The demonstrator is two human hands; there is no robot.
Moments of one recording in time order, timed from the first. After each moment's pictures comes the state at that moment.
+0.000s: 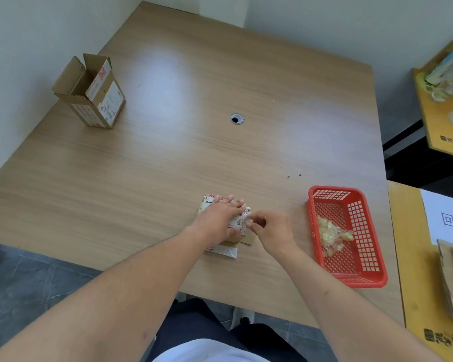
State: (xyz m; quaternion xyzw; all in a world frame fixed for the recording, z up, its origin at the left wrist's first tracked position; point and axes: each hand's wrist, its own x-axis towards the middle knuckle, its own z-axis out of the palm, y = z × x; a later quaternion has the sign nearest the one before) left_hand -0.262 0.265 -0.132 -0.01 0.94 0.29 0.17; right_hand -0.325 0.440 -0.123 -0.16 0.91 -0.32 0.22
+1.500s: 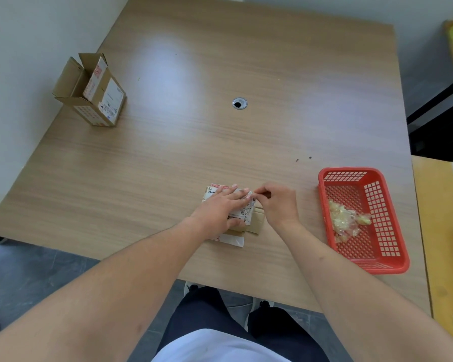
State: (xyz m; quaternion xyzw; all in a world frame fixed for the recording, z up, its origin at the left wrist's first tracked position) left_hand -0.259 0.255 -0.146 0.04 0.95 0.27 0.16; right_hand -0.355 0.422 -0.138 -0.13 0.90 -0.39 0.16
